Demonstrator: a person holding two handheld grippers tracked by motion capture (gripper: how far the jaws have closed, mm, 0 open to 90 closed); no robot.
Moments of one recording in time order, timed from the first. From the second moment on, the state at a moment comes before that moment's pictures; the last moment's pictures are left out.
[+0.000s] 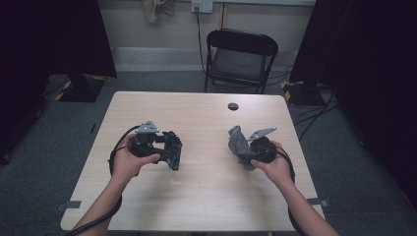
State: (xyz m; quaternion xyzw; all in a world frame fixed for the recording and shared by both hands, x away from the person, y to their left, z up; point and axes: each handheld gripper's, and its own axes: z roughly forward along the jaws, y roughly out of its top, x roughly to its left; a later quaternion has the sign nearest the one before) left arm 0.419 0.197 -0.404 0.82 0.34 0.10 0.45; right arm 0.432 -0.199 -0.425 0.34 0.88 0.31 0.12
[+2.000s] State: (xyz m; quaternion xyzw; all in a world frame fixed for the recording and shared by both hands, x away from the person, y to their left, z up) left arm 0.476 0.169 -0.474 0.83 0.40 0.11 0.37; right arm 0.454 -0.247 -0.453 0.43 0.85 0.27 0.14
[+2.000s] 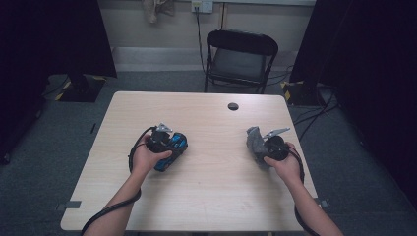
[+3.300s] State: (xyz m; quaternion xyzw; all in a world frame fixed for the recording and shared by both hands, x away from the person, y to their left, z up) left arm 0.478 0.168 -0.488 0.85 0.40 0.11 0.33; right arm 0.453 -0.244 -0.456 0.43 0.84 0.28 0.17
